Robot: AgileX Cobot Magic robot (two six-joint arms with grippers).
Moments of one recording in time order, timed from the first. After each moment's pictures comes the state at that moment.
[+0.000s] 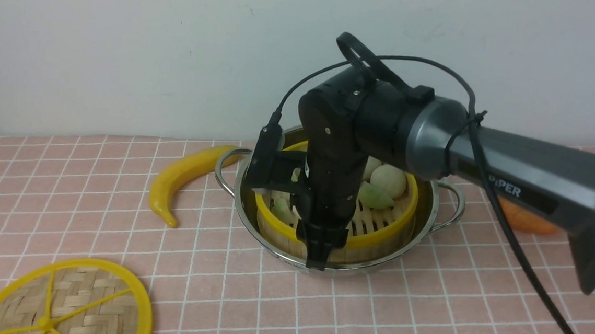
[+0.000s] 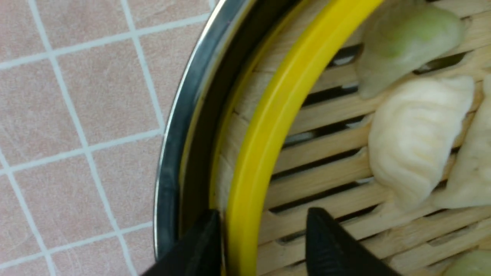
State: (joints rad) right arm 0.73 2.20 -1.90 -0.05 1.23 -0.55; left arm 0.01 0.00 0.01 -0.01 0.34 0.13
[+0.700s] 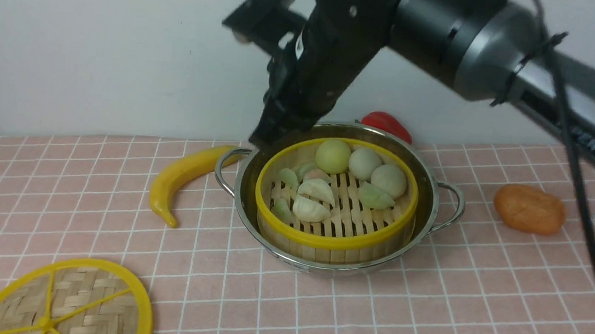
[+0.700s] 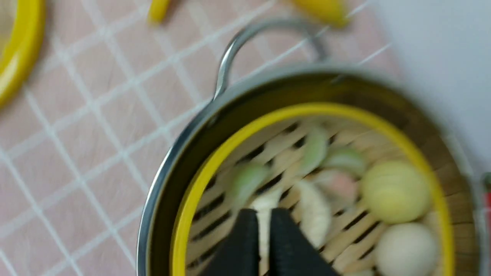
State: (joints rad) right arm 0.73 2.10 -2.23 -0.03 1.23 -0.18; left arm 0.01 0.00 0.01 -0.01 0.34 0.13
